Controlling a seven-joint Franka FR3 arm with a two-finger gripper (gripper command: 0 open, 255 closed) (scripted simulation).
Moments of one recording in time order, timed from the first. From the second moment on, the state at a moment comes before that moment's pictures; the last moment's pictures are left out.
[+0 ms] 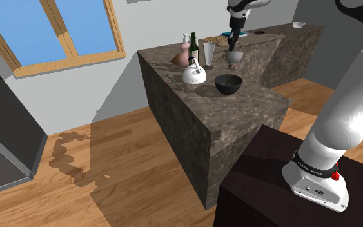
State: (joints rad) arm -0.08 -0.05 -0.39 -1.84 -0.06 1.99 -0.59
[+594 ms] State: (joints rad) arm -0.08 -0.04 -0.39 -1.94 -0.06 2.11 -0.59
